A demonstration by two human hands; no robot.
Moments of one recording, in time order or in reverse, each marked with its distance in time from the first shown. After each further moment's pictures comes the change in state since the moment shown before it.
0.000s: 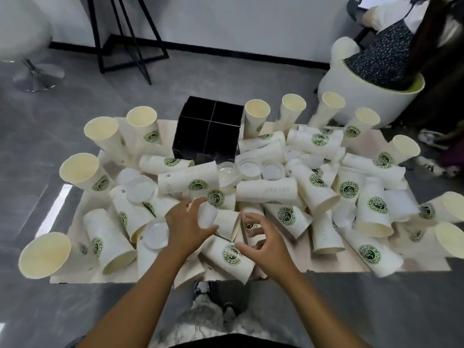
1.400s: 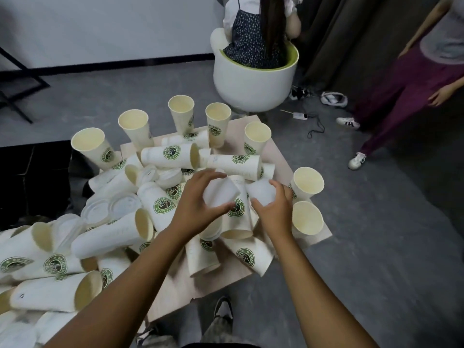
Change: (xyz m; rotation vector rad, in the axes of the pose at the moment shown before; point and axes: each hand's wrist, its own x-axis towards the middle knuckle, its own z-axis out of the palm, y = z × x) left_hand 0.046 0.383 0.168 -0.372 -0.170 0.721; right_hand 0.038 0.129 -0.354 -0.135 0.743 0.232
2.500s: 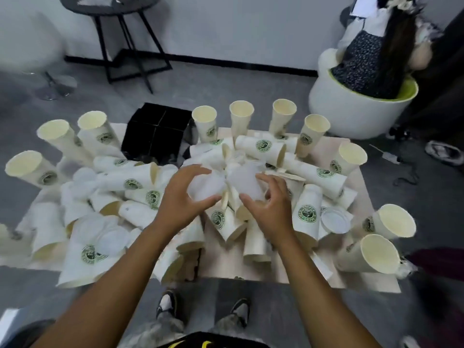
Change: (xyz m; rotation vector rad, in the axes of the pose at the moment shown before) left_hand -0.141 -0.011 -0.144 0.162 0.420 -0.312; right_hand -0.088 -0.107 0.086 0.147 -0.442 -0.499
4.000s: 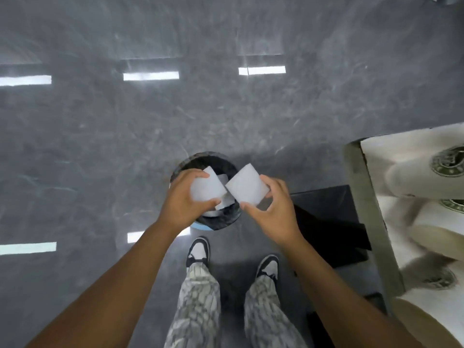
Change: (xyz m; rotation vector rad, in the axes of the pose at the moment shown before) left_hand -0.535 -0.467 -0.241 -0.079 0.896 -1.073; right_hand -0.326 -0.063 0.660 -0.188 -1.356 -0.465
